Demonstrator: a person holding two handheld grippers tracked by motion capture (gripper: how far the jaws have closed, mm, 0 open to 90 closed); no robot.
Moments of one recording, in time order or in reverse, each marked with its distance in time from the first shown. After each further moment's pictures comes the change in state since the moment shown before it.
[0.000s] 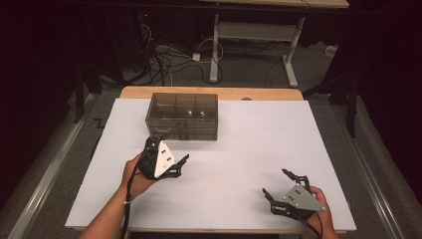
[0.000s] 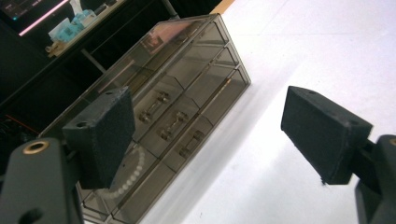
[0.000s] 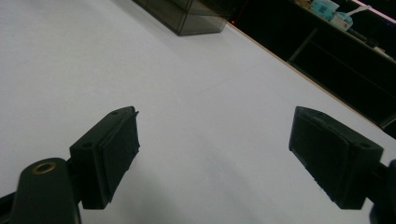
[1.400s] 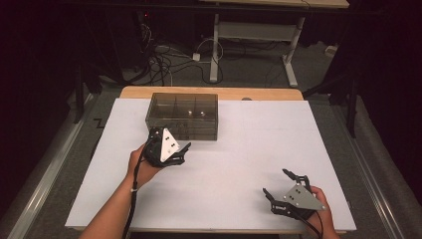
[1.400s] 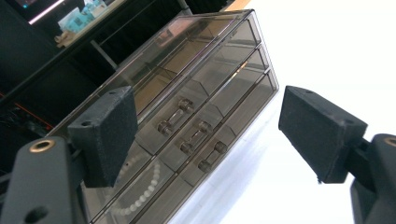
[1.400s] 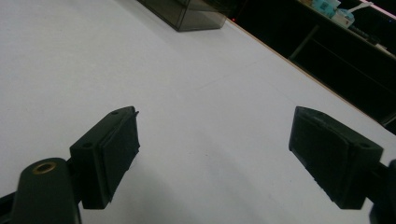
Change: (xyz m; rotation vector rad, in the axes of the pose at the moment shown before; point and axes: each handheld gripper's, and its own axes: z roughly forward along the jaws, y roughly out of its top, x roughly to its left) left arm 0.016 0.008 0.029 0.022 0.029 -0.038; right arm -0.002 -0.003 0.001 0.008 0.004 0.002
